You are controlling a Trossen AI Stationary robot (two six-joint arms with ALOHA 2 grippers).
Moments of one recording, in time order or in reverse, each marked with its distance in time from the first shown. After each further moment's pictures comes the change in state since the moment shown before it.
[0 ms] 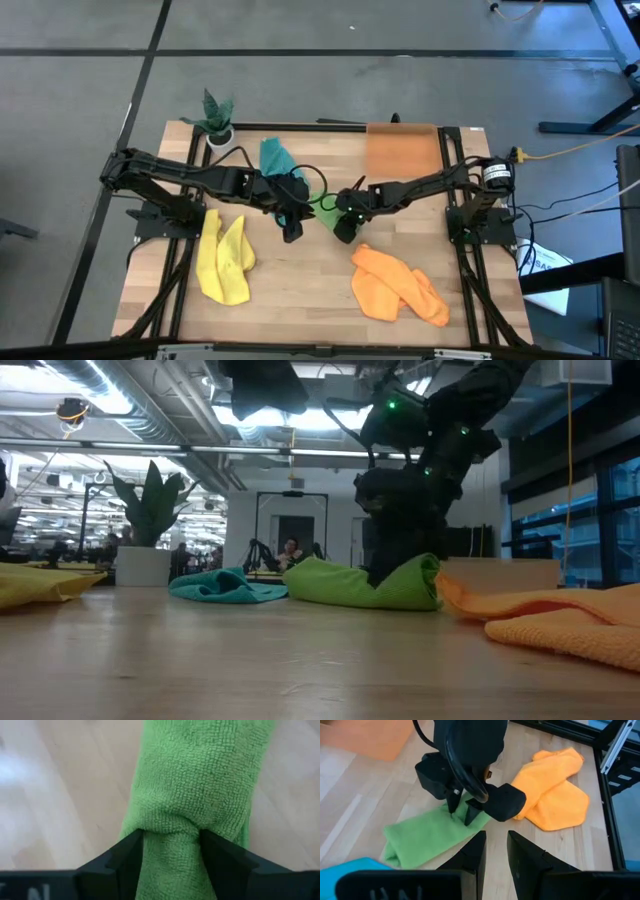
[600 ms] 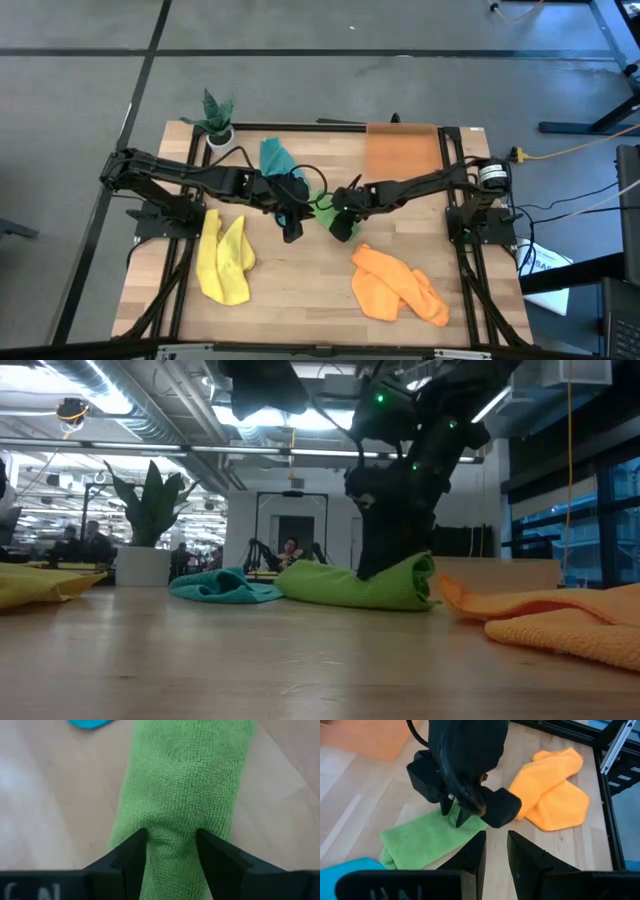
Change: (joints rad) left arm 0.000 0.000 0.000 0.000 0.000 -0.002; right arm -0.002 0.033 0.066 -0.056 0.072 -0.024
